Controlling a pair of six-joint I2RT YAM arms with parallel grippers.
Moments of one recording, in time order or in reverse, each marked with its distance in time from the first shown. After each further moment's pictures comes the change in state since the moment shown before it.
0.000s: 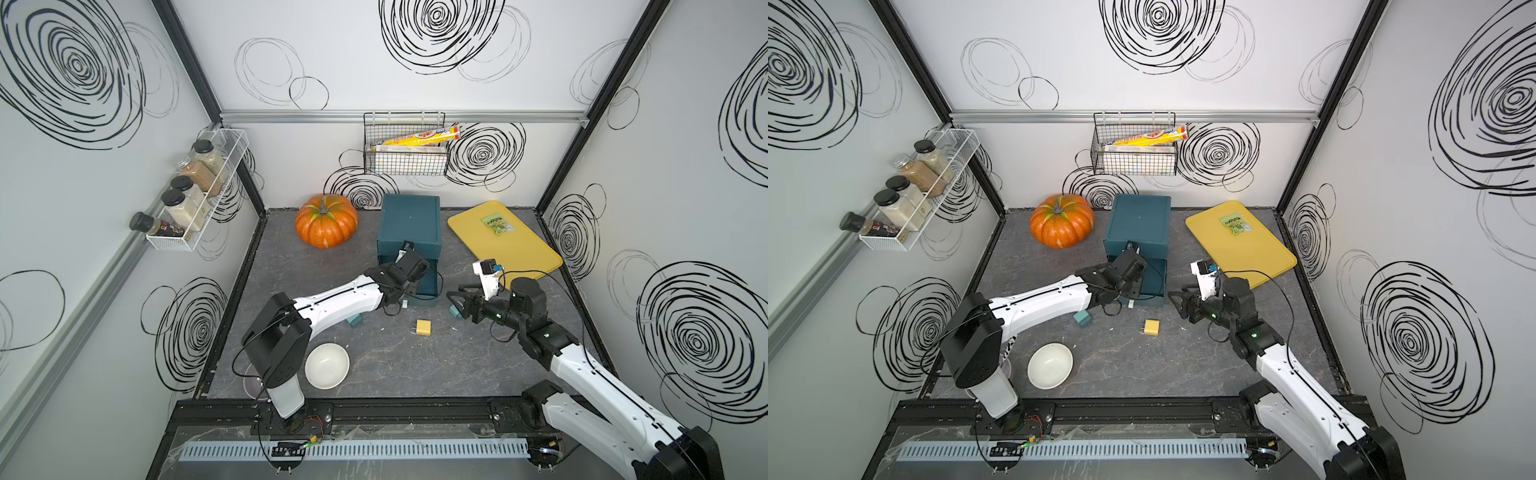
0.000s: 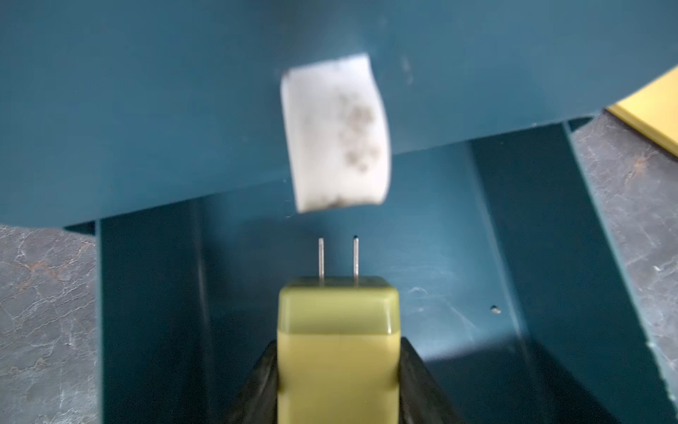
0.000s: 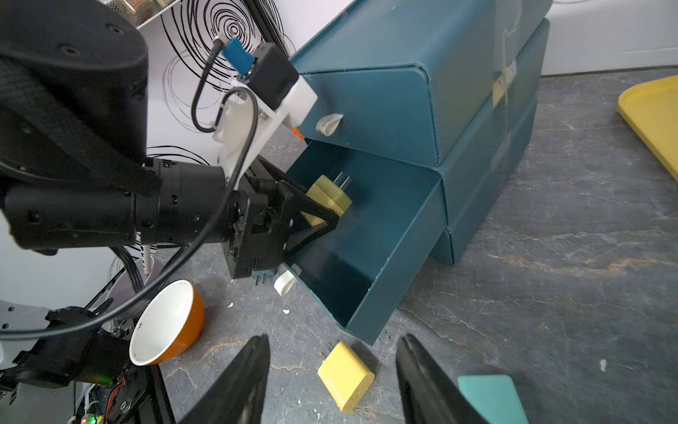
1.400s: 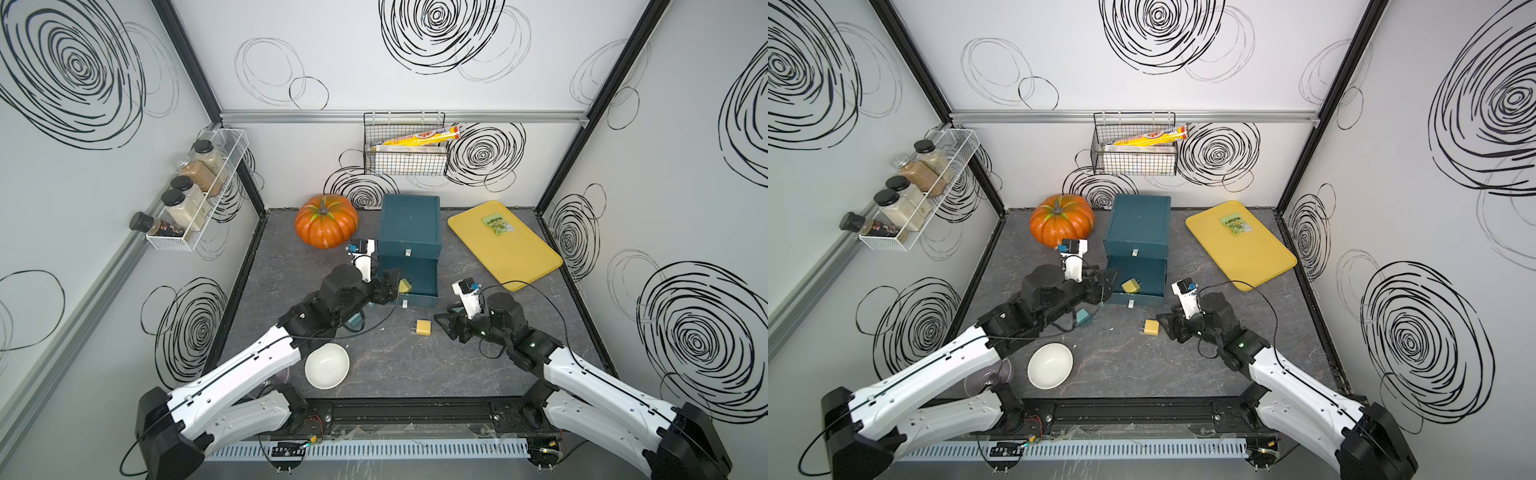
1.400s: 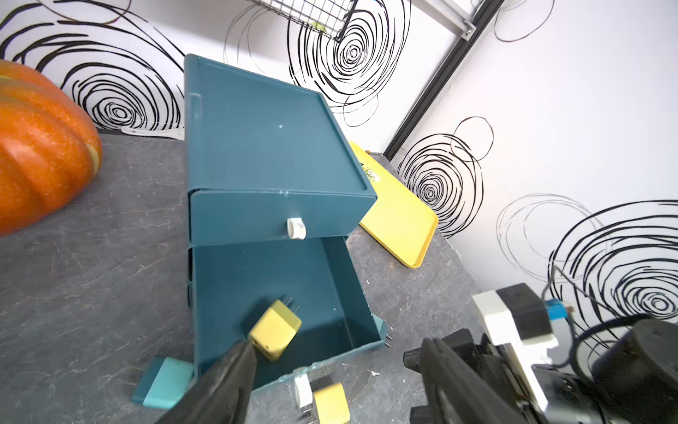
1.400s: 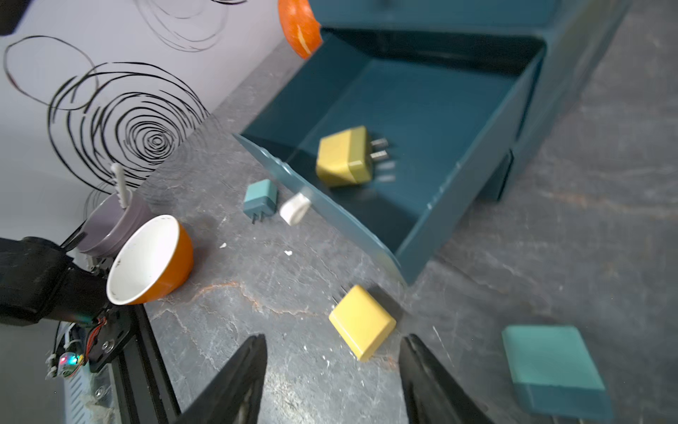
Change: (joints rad) left arm 0.051 -0.759 -0.454 0.318 0.226 -0.100; right arm 0.238 0.040 -0.113 -0.004 0.181 0.023
